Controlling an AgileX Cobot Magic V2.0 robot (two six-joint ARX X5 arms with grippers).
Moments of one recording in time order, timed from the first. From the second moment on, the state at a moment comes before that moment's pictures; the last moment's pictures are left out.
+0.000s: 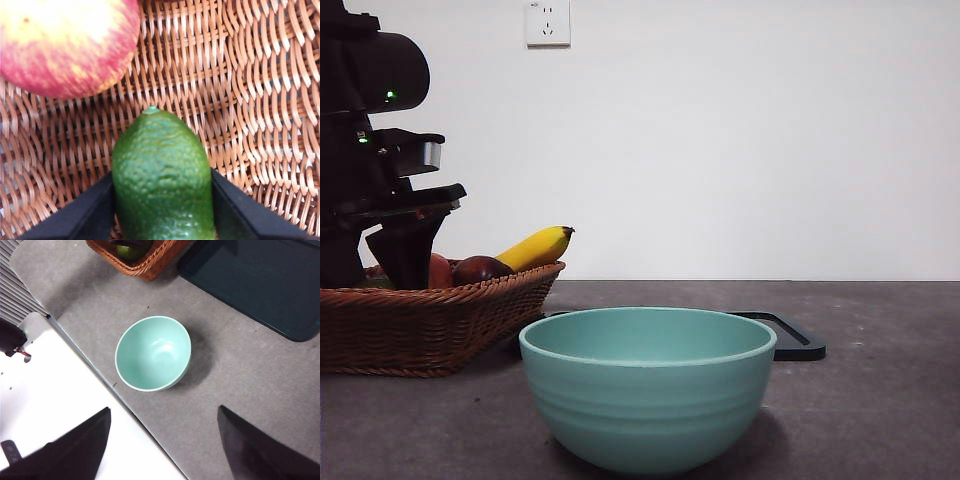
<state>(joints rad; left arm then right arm) -0.27 1.58 1.02 -0.61 0.07 -0.04 0.45 0.77 1.03 -1.11 -0.47 0.00</state>
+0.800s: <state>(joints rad) -0.48 1.19 1.13 -0.82 0.28 -0.08 0.45 0.77 1.03 -1.11 -0.46 0.00</state>
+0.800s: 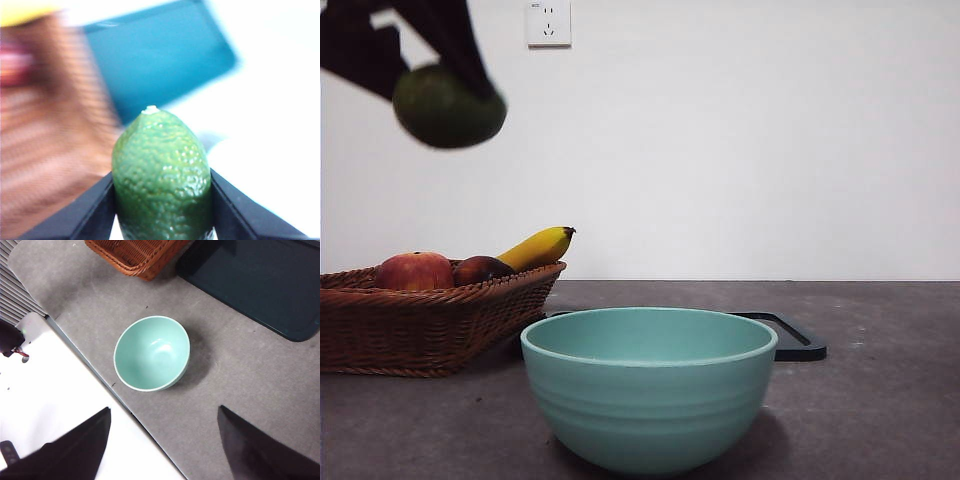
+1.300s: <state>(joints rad) -0.78 1.35 1.13 -0.77 0.28 -0.12 0.45 0.77 1.03 -1.11 -0.44 0.00</state>
